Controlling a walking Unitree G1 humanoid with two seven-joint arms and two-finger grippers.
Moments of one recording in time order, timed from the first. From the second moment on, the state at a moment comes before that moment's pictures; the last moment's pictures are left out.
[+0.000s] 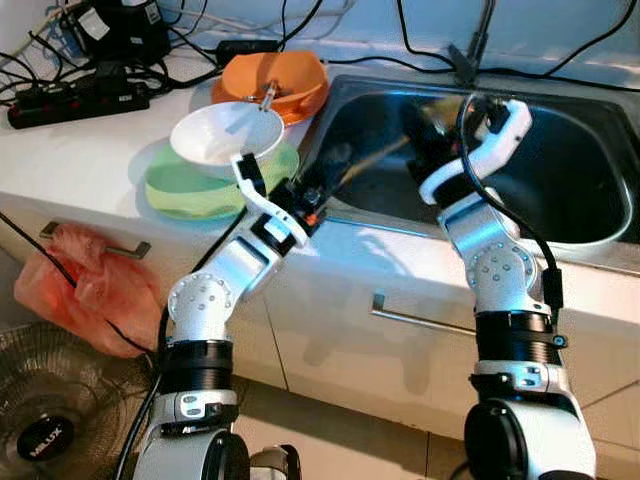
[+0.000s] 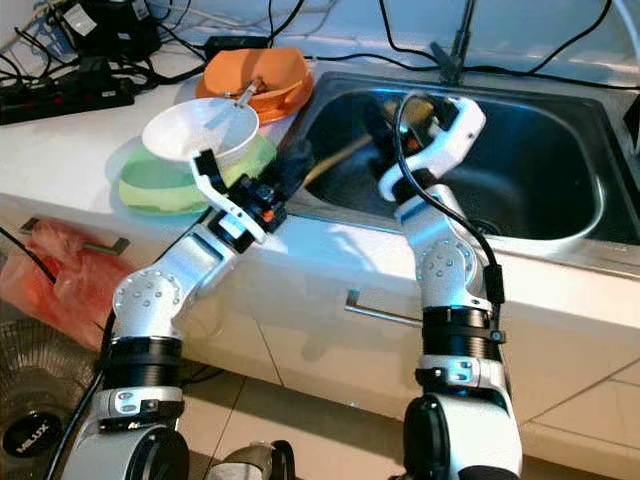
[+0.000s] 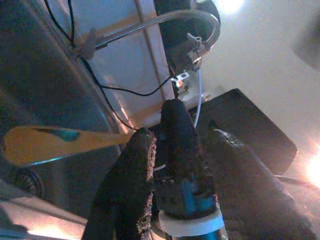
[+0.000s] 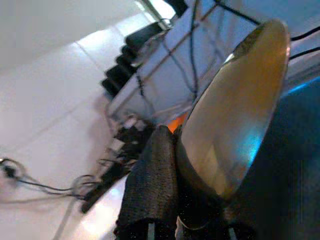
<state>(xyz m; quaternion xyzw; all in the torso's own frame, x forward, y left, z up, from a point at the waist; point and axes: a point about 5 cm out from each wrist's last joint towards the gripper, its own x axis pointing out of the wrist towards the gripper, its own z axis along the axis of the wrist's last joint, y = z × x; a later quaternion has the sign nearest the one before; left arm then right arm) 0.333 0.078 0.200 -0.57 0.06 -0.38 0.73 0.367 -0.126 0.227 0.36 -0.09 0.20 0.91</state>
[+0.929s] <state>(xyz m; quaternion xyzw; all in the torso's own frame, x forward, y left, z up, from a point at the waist) 0.323 0.068 0.179 -0.18 0.02 -0.43 0.89 0.376 -0.169 0.181 -0.01 -0.03 0.09 1.00</state>
